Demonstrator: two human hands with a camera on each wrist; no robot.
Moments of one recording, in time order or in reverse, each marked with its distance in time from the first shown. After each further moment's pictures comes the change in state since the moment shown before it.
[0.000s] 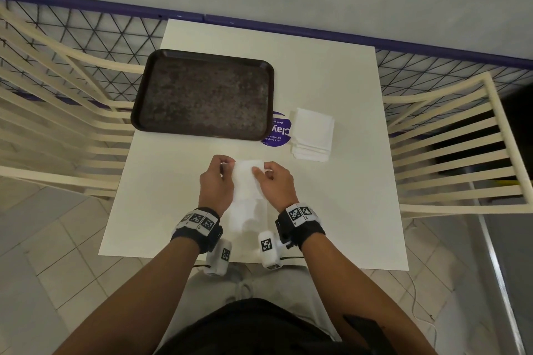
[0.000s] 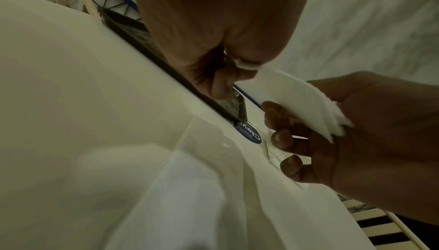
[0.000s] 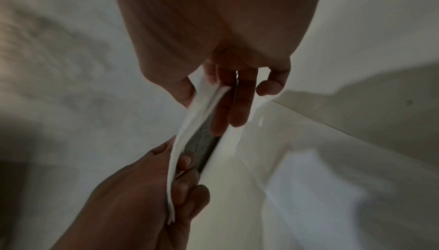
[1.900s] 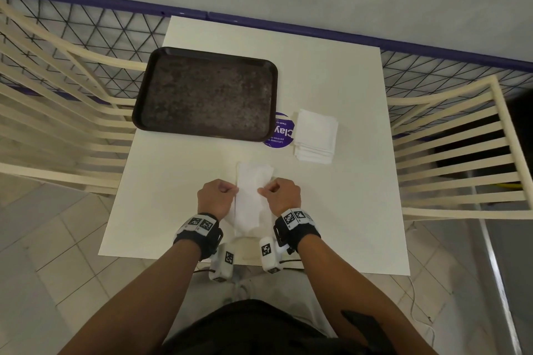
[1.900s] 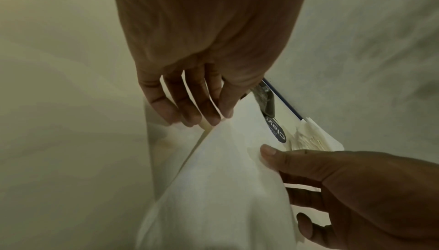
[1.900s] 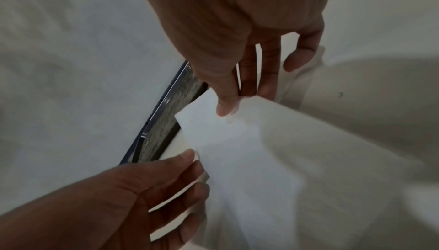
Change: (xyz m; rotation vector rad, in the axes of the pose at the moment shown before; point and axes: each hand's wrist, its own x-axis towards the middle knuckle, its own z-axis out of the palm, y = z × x) left_hand -0.001 -0.024 -0.001 0.180 -0.187 -0.348; right_hand 0.017 0.046 0.011 -0.244 0.023 0.159
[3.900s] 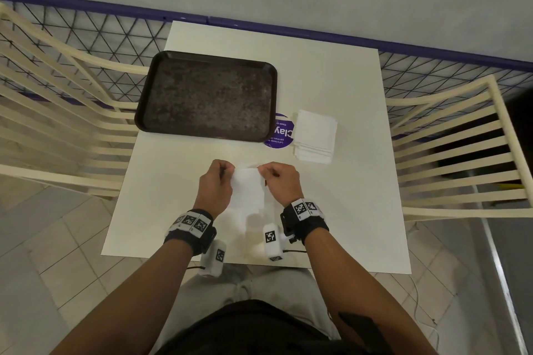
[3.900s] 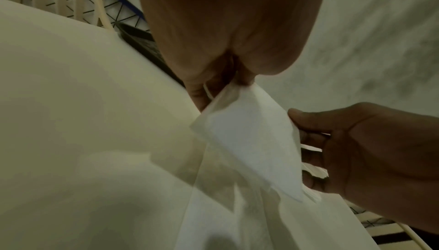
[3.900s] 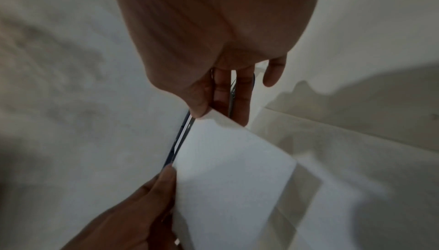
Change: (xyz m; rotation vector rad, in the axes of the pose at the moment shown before) left_hand -0.009 0.019 -0.019 -0.091 0.091 0.355; right_hand -0.004 -0.031 -0.021 0.139 0.019 -0.258
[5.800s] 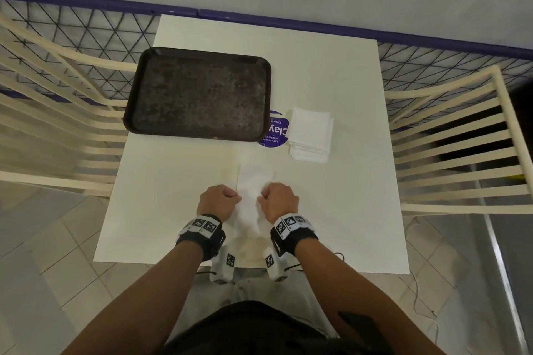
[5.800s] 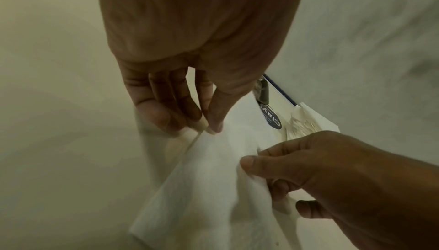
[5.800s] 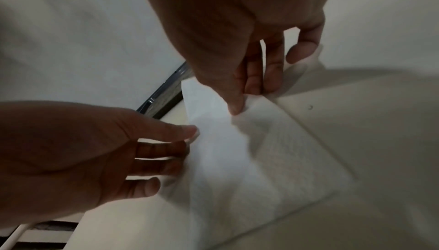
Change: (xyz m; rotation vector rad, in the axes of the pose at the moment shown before) left_hand 0.002 -0.020 0.035 0.229 -0.207 -0.393; right_hand -0.007 0.044 0.017 -0.569 -0.103 0.110
